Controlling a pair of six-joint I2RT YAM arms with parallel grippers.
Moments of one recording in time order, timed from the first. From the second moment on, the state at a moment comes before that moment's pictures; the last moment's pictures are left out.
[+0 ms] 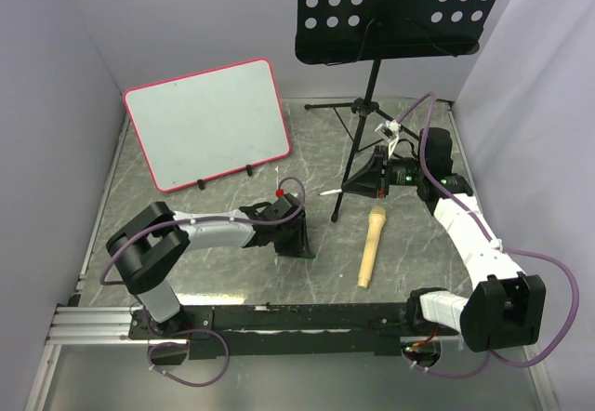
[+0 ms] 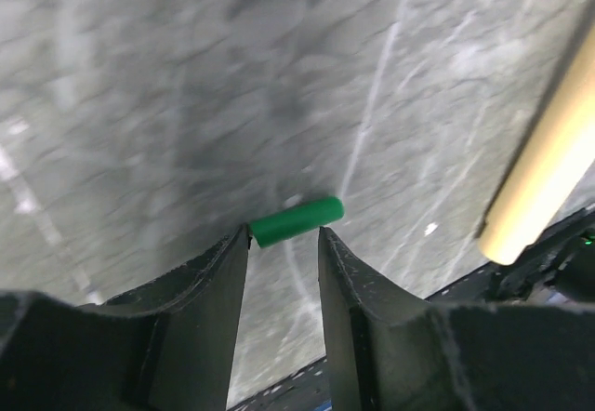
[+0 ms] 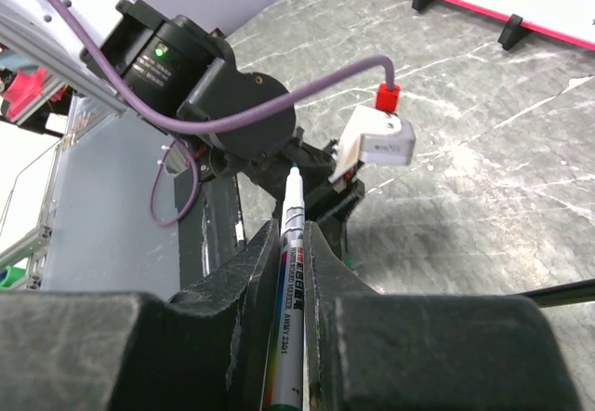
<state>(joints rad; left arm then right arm) -0.94 1.66 0.87 -0.20 0.08 -0.94 0.09 1.17 0.93 -0.24 -1.27 0.04</state>
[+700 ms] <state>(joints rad) -0.96 1.71 0.95 -0.12 0.08 -0.95 0.08 1.17 0.93 -0.23 -1.27 0.04</state>
